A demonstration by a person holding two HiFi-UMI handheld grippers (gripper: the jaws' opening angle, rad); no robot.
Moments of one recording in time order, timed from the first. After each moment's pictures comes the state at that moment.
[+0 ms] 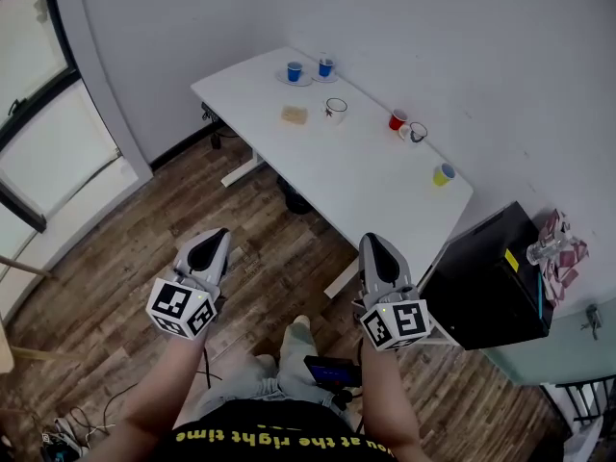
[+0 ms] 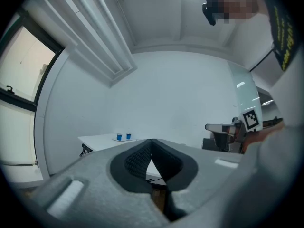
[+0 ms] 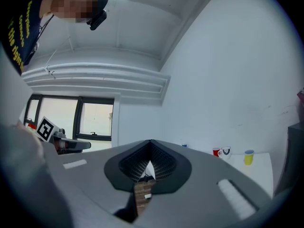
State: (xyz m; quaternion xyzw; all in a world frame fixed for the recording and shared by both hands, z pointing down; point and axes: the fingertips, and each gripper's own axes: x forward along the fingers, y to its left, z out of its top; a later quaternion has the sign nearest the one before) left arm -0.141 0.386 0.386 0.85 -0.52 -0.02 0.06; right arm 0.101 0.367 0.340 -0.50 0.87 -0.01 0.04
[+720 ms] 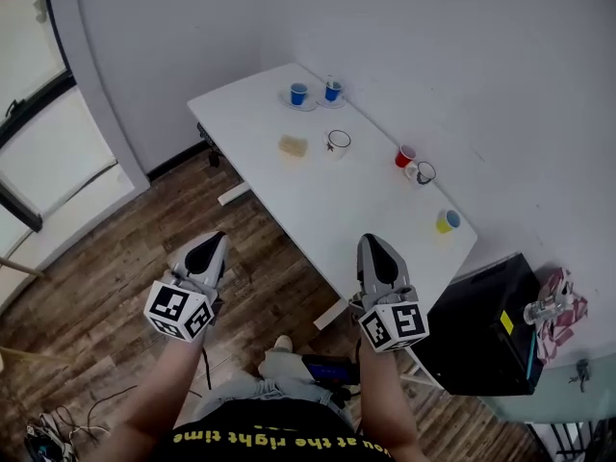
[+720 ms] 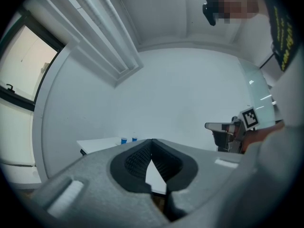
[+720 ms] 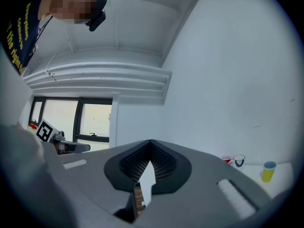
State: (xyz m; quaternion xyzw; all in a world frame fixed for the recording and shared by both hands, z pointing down) left arm -0.132 0.256 0.380 0.83 -0.55 -0.04 0.07; right arm 0.108 0.215 0.325 -0.46 0.89 -0.01 0.05
